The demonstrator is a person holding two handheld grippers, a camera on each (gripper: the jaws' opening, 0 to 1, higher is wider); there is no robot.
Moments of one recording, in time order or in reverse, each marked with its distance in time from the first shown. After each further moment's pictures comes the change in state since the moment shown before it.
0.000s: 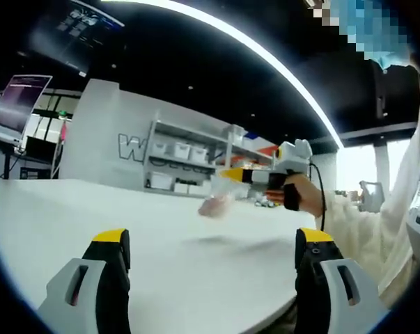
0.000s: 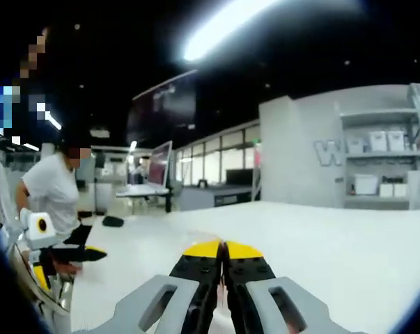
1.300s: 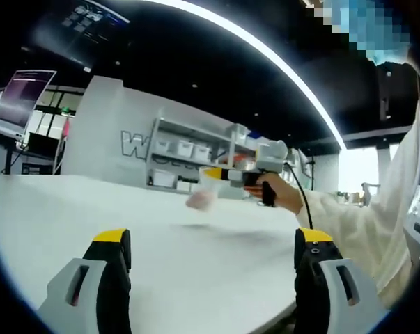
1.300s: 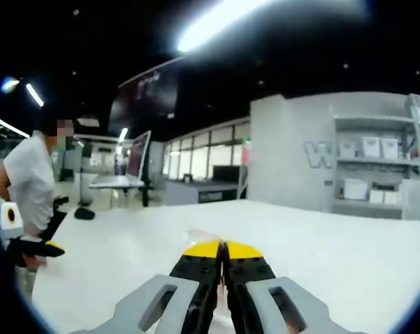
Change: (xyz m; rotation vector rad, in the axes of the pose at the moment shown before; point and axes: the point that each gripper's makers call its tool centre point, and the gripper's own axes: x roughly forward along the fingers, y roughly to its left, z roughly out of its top) left arm 0.001 0.008 -0.004 -0.018 0.008 0.016; right arm 0.057 -0.056 0.000 -0.058 0.025 -0.078
